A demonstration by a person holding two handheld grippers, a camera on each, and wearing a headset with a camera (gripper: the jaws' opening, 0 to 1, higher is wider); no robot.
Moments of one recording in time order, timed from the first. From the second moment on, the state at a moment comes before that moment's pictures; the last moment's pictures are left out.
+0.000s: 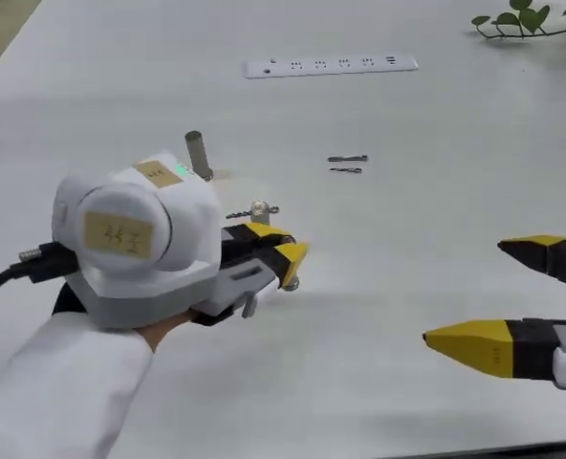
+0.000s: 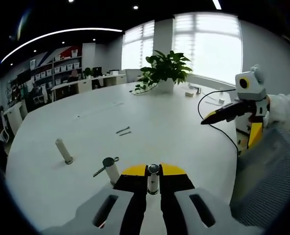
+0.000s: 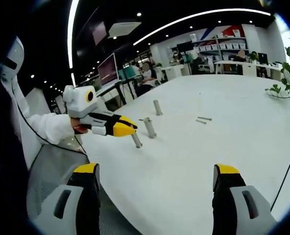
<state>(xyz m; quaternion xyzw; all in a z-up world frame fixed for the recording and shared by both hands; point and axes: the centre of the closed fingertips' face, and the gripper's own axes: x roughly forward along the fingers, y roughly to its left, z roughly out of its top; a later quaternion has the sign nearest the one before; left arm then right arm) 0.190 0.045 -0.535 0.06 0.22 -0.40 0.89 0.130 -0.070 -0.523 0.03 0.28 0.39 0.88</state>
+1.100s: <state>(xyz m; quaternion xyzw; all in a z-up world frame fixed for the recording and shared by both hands) 0.188 0.035 -0.559 0.08 0.23 -0.40 0.88 0.129 -0.070 -0.527 0.03 0.29 0.40 0.87</state>
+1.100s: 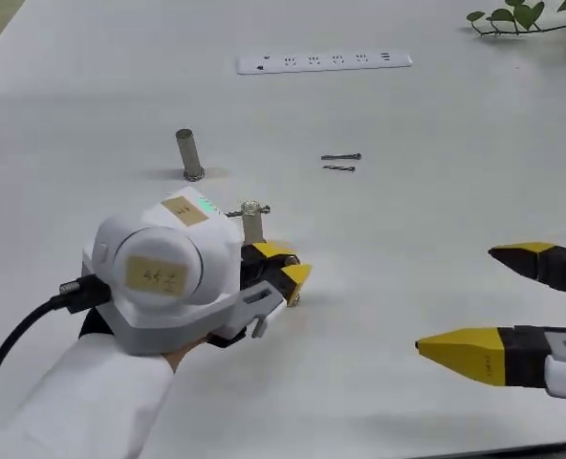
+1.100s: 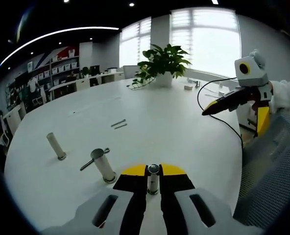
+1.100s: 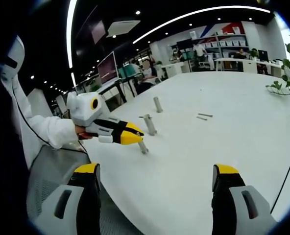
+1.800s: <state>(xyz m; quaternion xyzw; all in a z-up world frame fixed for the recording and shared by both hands) 0.185 0.036 -0.561 0.07 0.23 -0.39 0.89 0.127 -0.064 -0.528 0.03 0.29 0.41 0.87</state>
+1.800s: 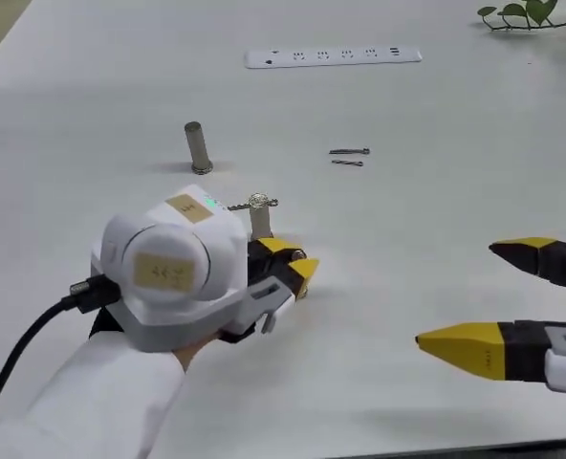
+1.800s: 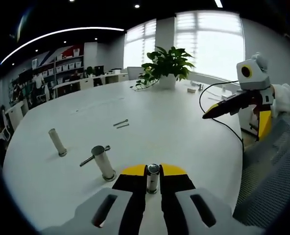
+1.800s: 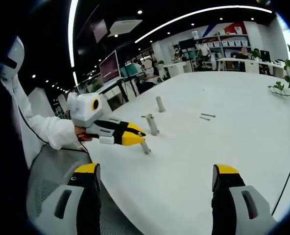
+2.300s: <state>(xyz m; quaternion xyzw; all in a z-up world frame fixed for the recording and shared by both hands) 0.171 0.064 -0.546 0.05 0.24 -0.40 0.88 0.126 -0.065 -0.529 0.03 0.29 0.40 0.87</state>
